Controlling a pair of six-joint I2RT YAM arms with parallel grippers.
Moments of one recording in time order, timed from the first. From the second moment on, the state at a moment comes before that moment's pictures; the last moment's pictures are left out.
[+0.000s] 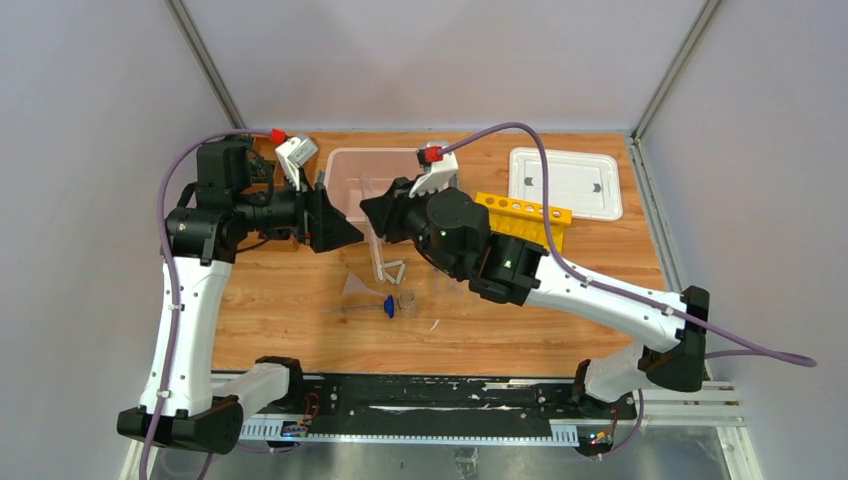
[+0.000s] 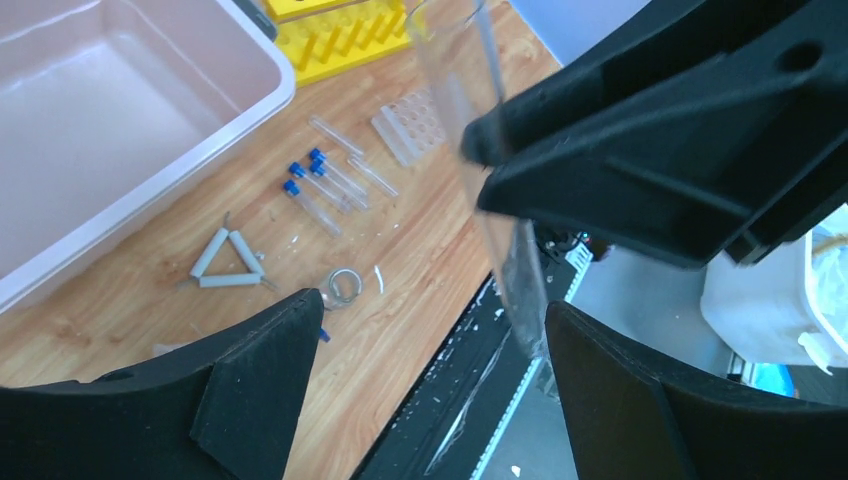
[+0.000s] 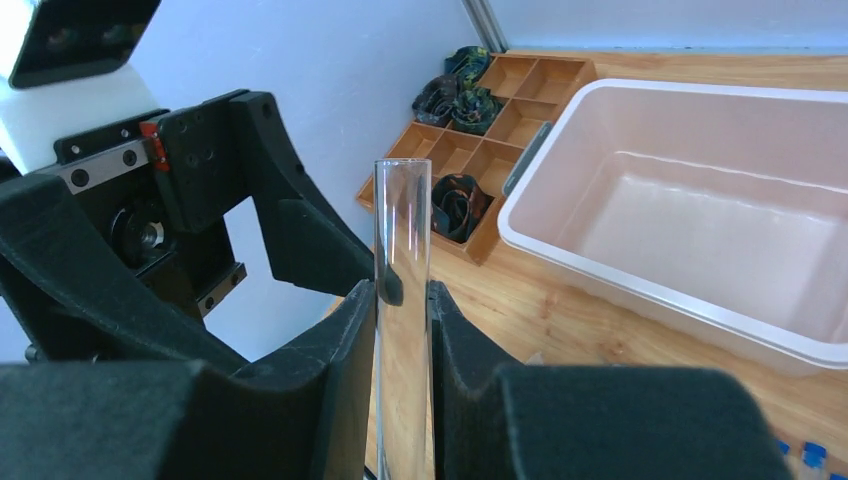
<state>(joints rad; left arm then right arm) -0.08 1.08 1.48 -1.04 0.95 0.03 1.19 1.41 1.47 -0.10 0.47 0.54</state>
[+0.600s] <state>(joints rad) -0.09 1.08 1.44 -1.04 1.02 0.03 1.23 1.54 1.55 0.03 0.54 0.52</state>
